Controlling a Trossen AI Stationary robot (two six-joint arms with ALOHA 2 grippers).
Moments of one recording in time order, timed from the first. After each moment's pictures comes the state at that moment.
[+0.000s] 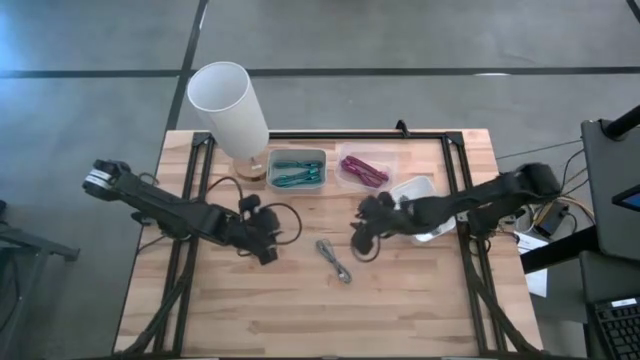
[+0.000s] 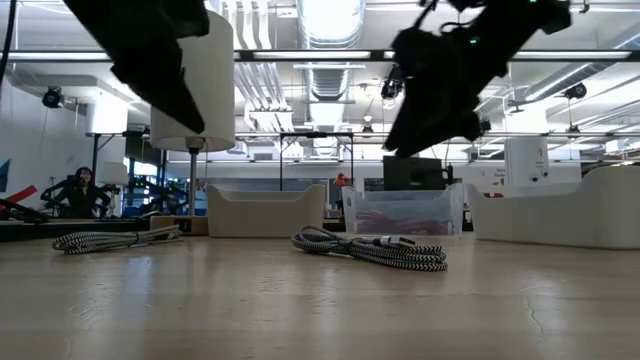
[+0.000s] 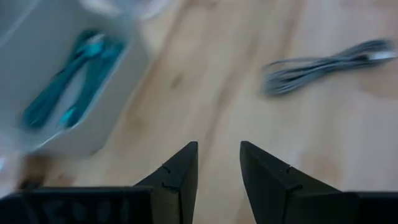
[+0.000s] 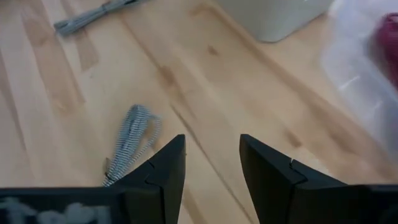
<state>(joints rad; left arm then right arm) -0.33 1.24 0.86 -0.59 -0.53 -0.53 0.17 1.49 0.87 -0.25 0.39 0.69</state>
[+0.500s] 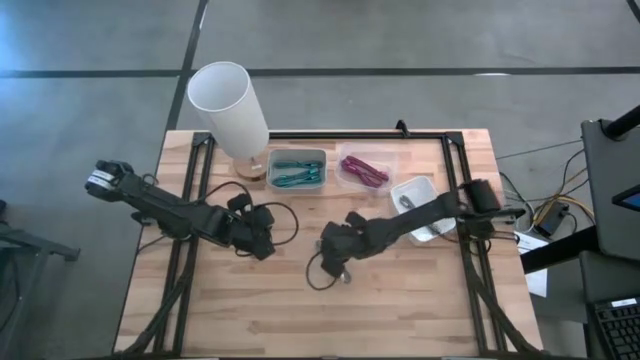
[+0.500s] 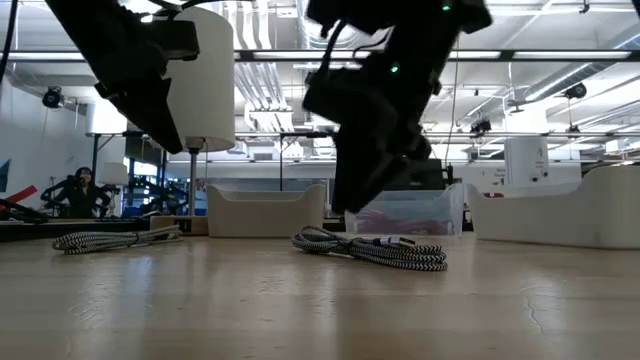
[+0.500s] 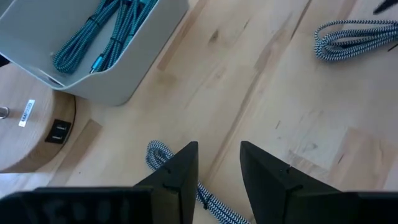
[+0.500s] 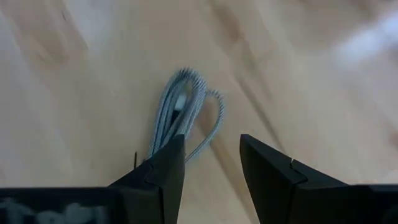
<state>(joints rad) -0.34 1.27 0.86 -0.77 -0.56 -0.72 0.23 1.98 1.36 -0.56 0.34 0.70</state>
